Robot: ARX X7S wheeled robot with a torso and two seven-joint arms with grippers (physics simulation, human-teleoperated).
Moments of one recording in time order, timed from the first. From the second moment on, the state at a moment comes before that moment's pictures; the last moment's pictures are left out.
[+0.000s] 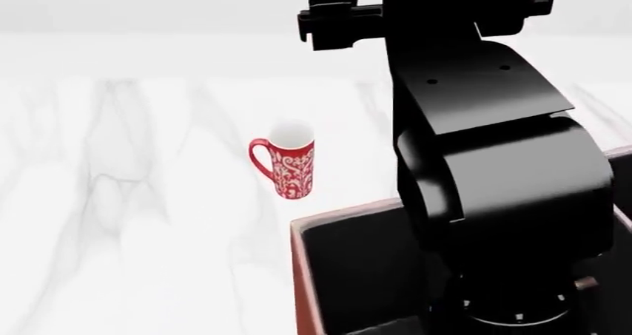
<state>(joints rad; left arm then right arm) 0.46 -0.18 -1.03 0.98 -0.43 -0.59 -0.35 1.23 0.09 -0.17 0.03 0.27 1.14 0.20</state>
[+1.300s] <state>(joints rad) 0.48 -0.19 -1.00 0.97 -0.43 -0.55 -0.37 1.20 0.31 -0.68 -0.47 0.82 1.32 -0.34</state>
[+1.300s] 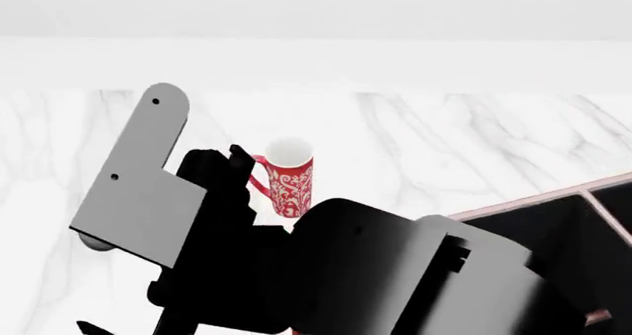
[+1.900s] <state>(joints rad) 0.49 -0.20 -0.98 0.96 -0.43 -0.54 -0.38 1.19 0.32 -0.84 -0.55 0.84 1.28 -0.41</state>
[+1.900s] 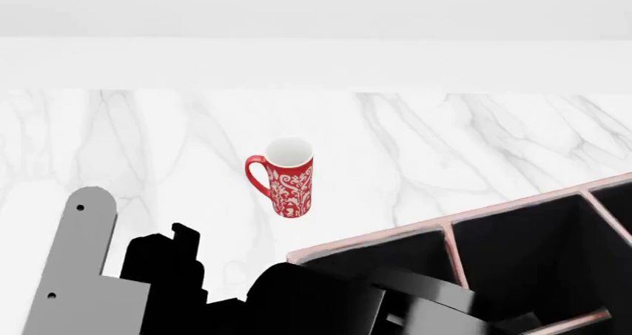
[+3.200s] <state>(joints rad) 0.50 -0.19 -0.94 0.92 -0.40 -0.50 -0.38 1.04 0.18 -1.21 0.04 0.56 0.79 -0.65</state>
